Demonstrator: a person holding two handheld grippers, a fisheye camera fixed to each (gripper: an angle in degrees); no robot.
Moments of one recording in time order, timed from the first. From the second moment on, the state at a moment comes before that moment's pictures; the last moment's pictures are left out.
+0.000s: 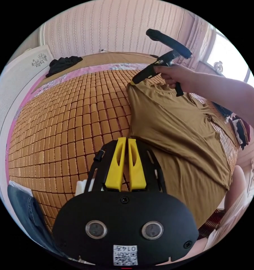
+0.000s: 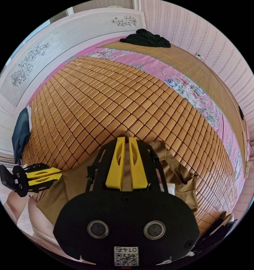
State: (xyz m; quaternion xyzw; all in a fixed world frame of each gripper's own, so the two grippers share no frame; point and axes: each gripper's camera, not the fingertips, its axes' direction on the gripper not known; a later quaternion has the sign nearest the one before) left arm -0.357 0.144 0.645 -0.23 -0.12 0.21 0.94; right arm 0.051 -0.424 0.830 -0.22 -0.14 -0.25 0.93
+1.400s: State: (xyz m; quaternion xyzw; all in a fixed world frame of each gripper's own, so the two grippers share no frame) left arm -0.072 0.382 0.675 -0.41 0.15 0.38 0.82; right arm 0.305 0.021 0.614 -0.37 -0.14 -0.01 0.92
